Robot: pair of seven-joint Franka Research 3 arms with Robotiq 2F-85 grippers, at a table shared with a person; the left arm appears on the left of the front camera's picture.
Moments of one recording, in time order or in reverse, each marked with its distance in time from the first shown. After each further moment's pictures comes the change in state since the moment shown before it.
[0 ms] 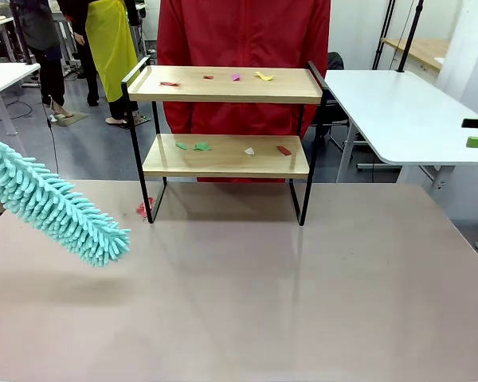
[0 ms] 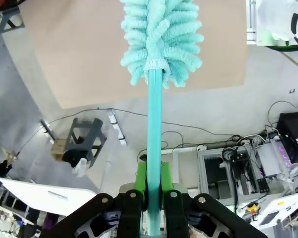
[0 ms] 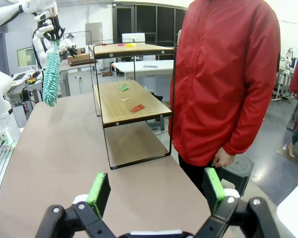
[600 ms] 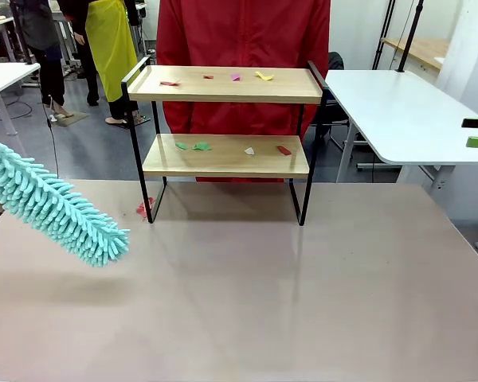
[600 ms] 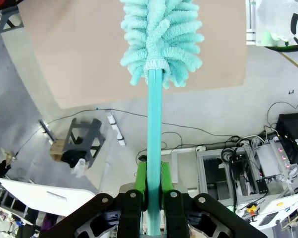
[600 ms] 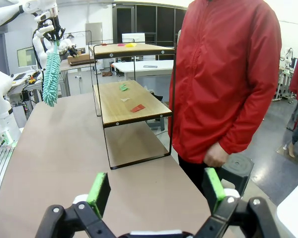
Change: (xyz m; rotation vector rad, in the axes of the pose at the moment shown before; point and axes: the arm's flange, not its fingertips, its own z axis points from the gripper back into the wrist) left arm -0.002 0.000 -0.002 -0.003 -0.003 0.003; right arm 0.000 0.000 0.000 0.000 0.000 0.000
